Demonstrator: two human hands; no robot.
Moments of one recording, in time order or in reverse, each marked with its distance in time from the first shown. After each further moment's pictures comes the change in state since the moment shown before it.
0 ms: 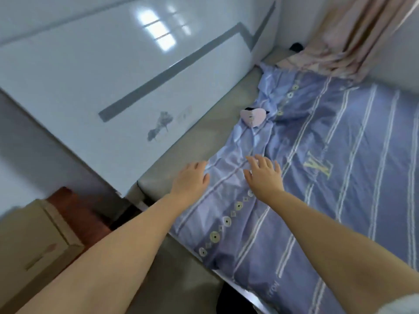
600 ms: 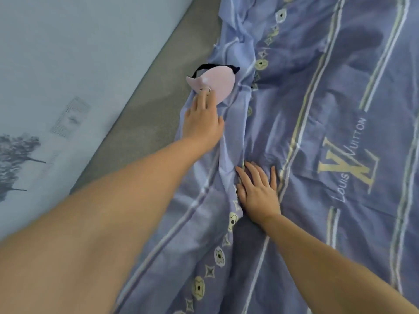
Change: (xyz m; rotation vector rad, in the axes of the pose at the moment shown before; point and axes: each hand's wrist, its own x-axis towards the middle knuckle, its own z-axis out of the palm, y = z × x) left_hand 0.391 0.094 0.210 0.182 -0.046 0.096; right_hand 0.172 0.196 0.239 0.177 0.045 0.083
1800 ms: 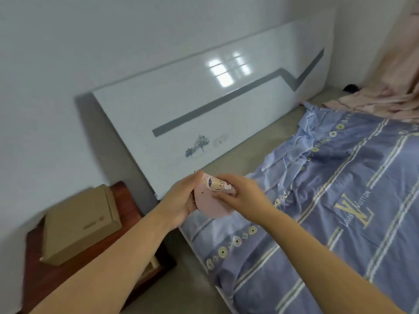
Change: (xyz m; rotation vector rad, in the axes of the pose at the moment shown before) left_hand -0.516 0.001 -0.264 -1.488 0.163 -0.422; right_hand -0.245 -0.266 -0.310 0.582 -0.187 -0.700
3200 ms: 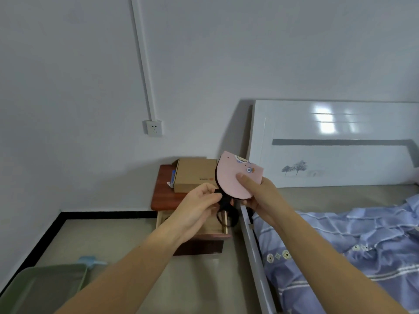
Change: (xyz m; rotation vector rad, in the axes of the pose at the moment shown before) left_hand -0.344 -0.053 -0.102 -0.286 0.400 0.363; right_hand -0.099 -0.270 0.136 0.847 -0.425 0.230
